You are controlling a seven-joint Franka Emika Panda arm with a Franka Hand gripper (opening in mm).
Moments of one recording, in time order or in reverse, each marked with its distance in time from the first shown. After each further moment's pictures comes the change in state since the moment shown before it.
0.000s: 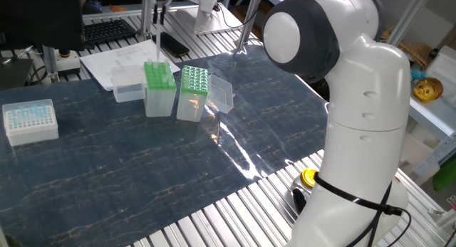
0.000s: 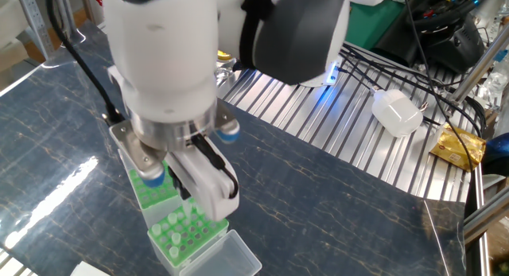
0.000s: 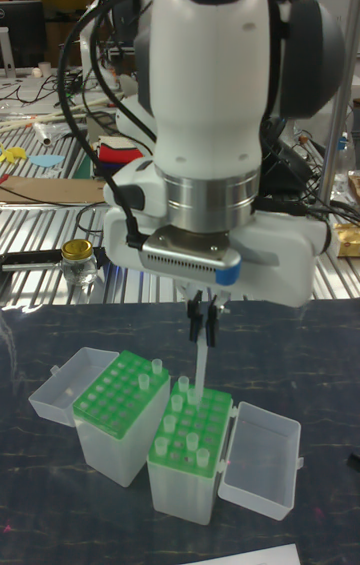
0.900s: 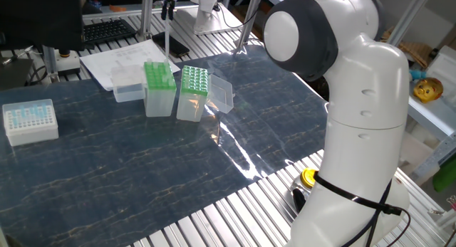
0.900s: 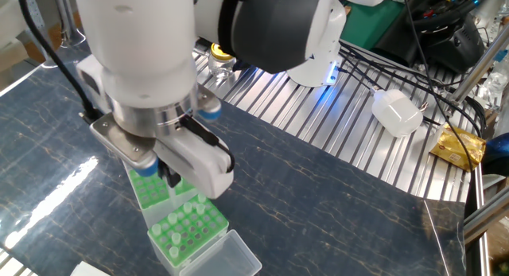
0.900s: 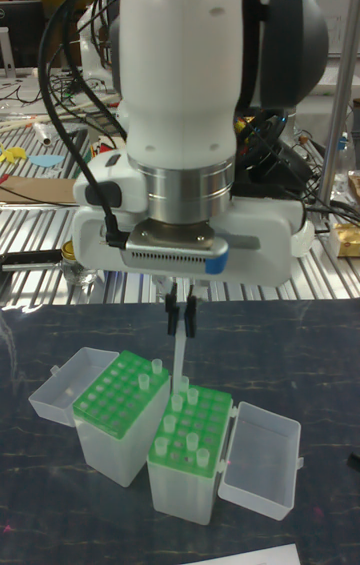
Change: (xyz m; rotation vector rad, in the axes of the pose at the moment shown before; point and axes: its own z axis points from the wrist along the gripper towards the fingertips) arm -0.007 -0.019 -0.009 0.017 0.017 -0.193
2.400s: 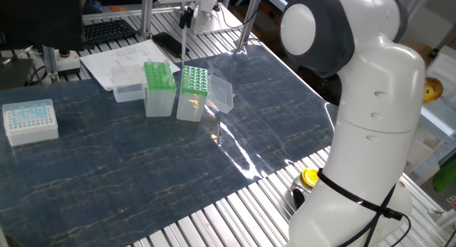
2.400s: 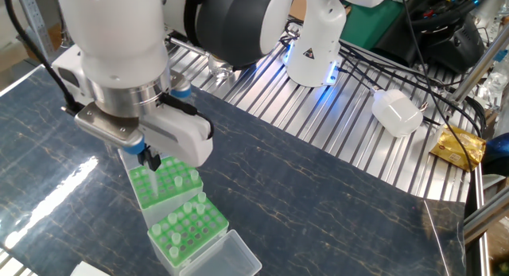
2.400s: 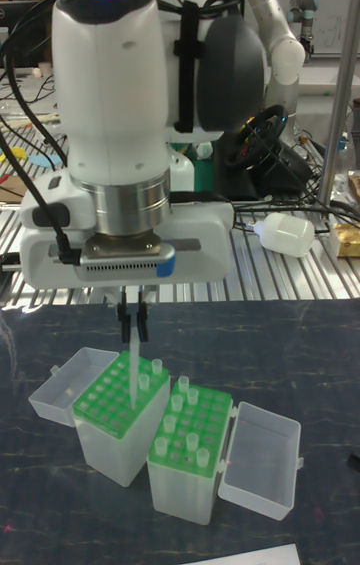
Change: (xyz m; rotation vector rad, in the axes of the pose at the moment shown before) arm 0.008 -0.059 0.026 -0.002 -0.024 -0.242
